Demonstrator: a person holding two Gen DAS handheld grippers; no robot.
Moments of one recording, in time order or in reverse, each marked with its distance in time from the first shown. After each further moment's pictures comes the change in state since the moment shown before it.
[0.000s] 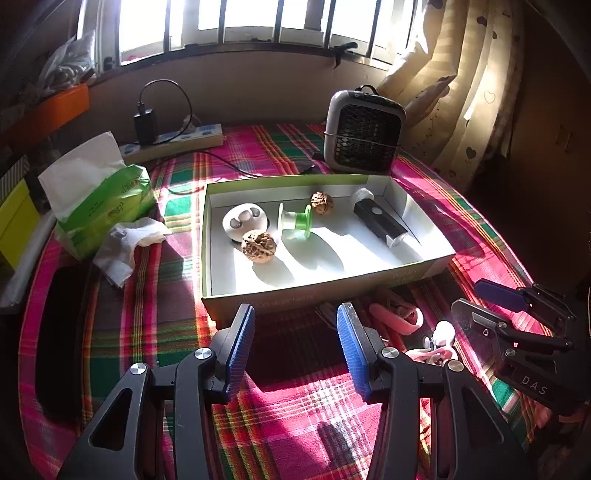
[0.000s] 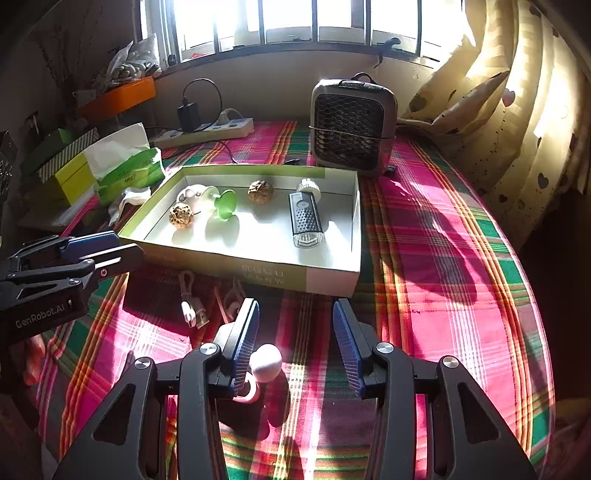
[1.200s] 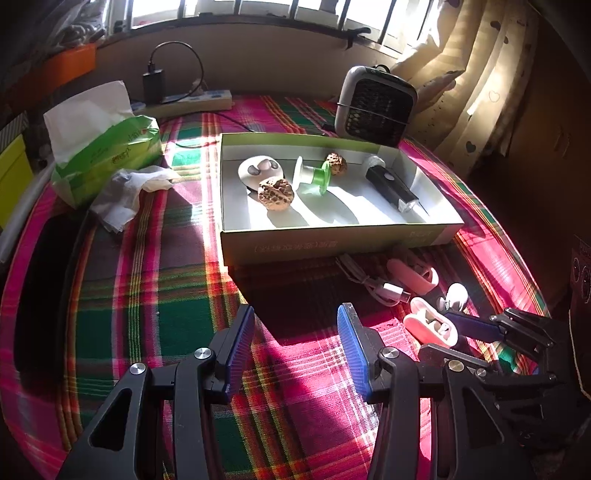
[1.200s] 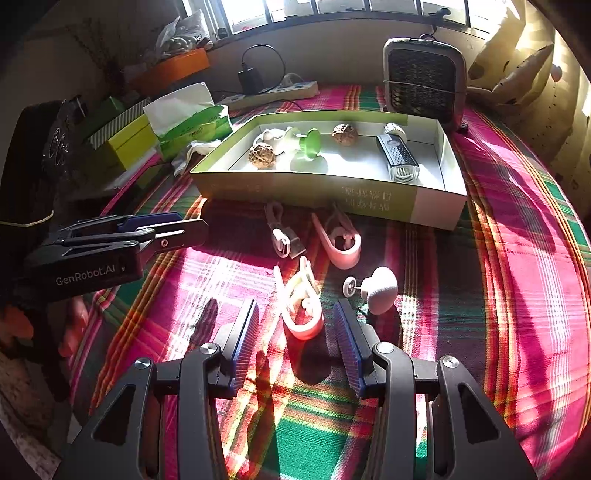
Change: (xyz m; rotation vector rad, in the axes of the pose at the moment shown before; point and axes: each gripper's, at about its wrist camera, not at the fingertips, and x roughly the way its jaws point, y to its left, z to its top) left arm 0.008 0.024 -0.026 -0.065 0.068 -0.049; right arm 0.019 0.042 -0.031 -0.058 0.084 0.221
